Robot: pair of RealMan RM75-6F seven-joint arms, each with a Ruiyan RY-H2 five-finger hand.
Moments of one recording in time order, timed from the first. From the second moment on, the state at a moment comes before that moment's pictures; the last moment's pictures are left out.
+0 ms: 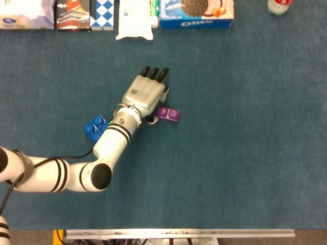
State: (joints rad) left arm -1.07 -1.67 -0.11 -1.55 0.51 0.95 0.73; right arm -0.07 -1.00 0.16 -1.62 -1.37 1.60 0.20
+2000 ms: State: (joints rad) left arm -1.03 -1.69 -0.09 -1.48 0.70 0.94 0.66; right arm -0.07 -0.98 0.17 -1.62 -1.34 1.59 0.21
